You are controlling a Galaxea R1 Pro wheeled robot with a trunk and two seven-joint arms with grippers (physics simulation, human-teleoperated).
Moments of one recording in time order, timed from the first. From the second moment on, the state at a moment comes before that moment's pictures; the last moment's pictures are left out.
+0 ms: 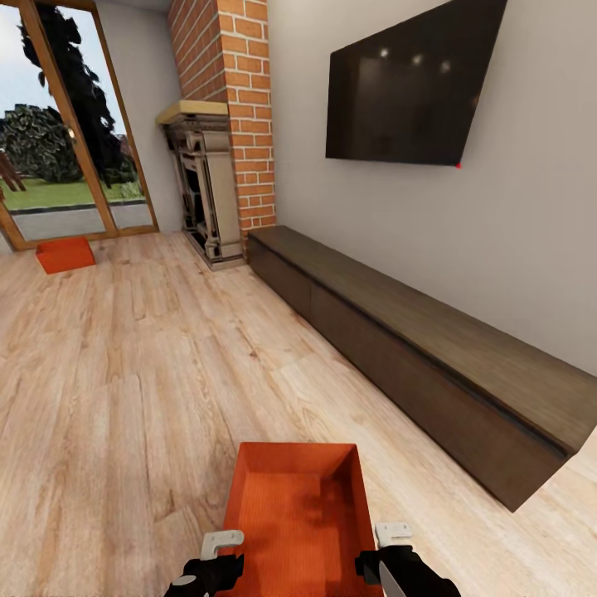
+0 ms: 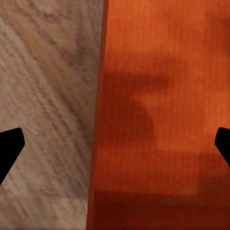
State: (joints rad) left arm -0.44 -0.11 0.15 -0.25 -0.09 -0.01 0.04; right arm -0.49 0.11 0.01 -0.32 0.02 0.32 -0.14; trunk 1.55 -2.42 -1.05
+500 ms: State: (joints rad) left arm -0.44 -0.11 0.15 -0.25 -0.09 -0.01 0.04; right arm -0.49 0.11 0.01 -0.32 0.02 0.32 -0.14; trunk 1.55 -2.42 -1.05
